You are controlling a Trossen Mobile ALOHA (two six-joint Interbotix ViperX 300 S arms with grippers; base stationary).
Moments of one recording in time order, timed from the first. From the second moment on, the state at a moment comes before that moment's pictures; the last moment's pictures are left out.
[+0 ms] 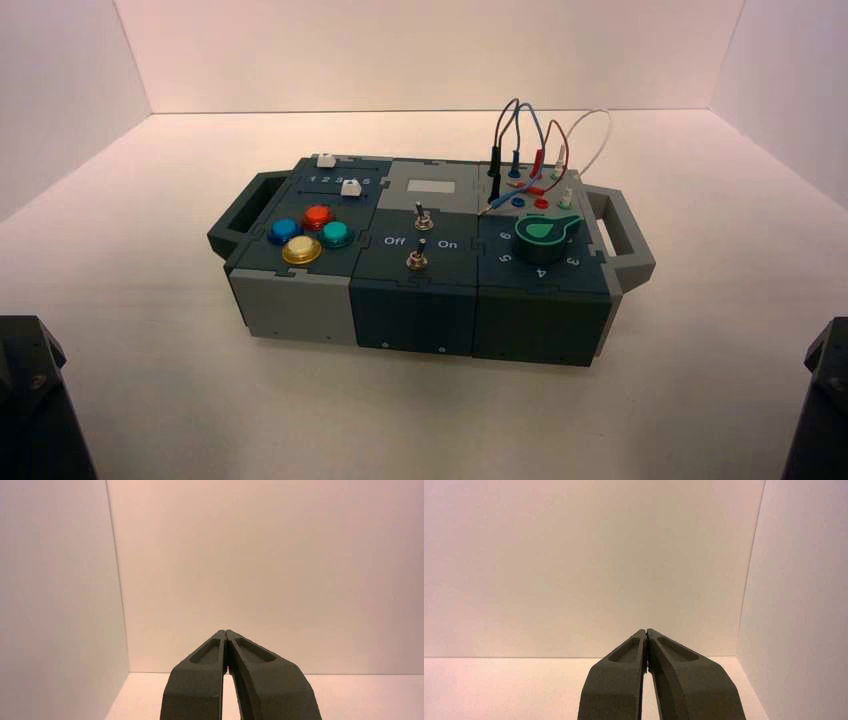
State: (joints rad) left arm 0.00 -0.99 1.19 -0.03 -0.24 0.01; right arm 0.02 -0.98 1.18 0.01 -0.19 0.02
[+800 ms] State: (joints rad) left arm -0.07 -0.87 1.10 -0.03 0.00 0.01; right arm 0.21 -0.91 1.12 0.00 -0.02 0.02
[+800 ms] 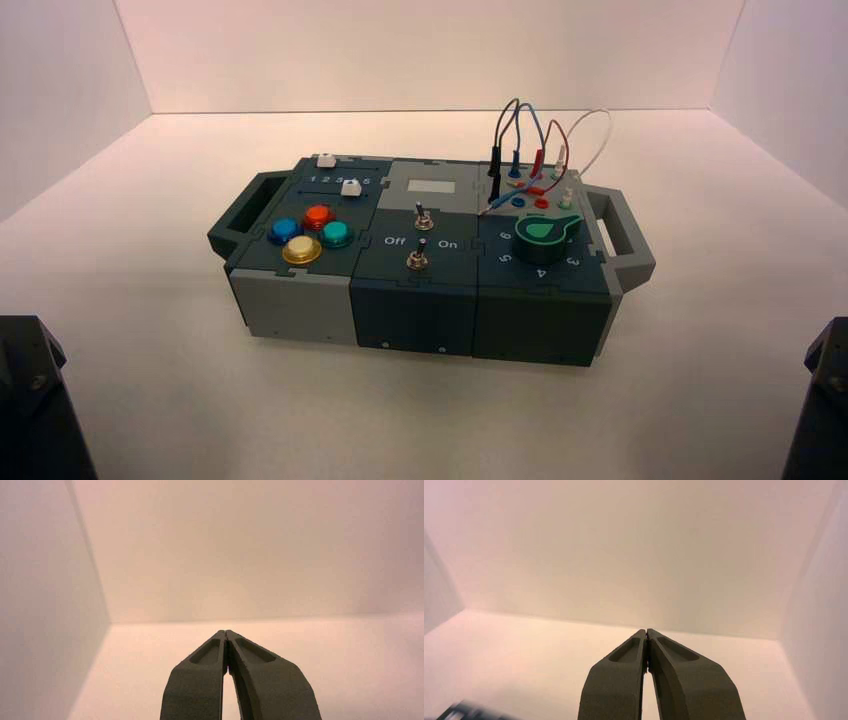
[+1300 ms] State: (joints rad) left arm -0.21 -0.63 0.98 -0.04 0.27 0.01; right arm 0.51 -0.68 0.99 0.03 0.22 0.02
